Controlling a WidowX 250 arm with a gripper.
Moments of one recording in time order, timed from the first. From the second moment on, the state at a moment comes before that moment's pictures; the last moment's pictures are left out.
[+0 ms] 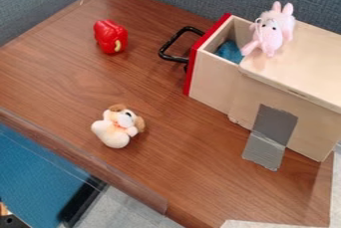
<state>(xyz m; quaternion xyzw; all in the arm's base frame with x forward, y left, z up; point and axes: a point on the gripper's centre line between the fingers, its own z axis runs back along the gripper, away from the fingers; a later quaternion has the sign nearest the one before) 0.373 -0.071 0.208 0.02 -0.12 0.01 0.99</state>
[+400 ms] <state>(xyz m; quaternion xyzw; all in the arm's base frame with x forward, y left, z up) 0.370 -0.048 0.193 0.02 -0.07 0.04 1.00</state>
